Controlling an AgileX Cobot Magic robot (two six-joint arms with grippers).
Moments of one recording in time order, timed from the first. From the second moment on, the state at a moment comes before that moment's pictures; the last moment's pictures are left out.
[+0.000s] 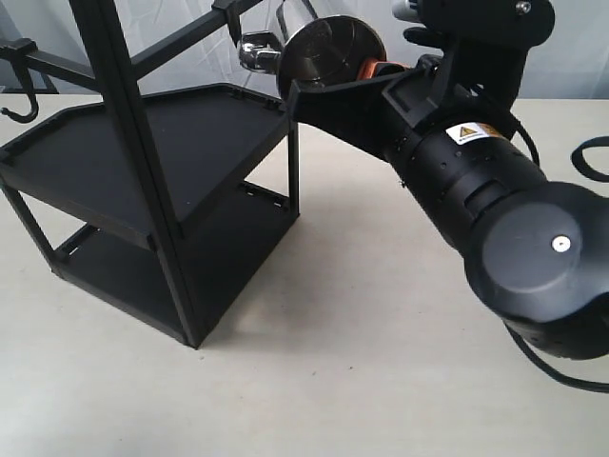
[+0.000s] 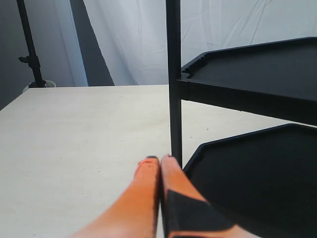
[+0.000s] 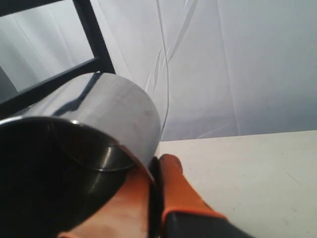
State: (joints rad) left arm 0.02 0.00 0.00 0.04 0.24 -0.01; right arm 1.02 1.41 -0.74 1.18 -0.83 -0.62
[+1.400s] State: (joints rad) left arm 0.02 0.00 0.00 0.04 0.24 -0.01; right arm 1.02 1.47 -0.75 1.21 -0.80 -0.60
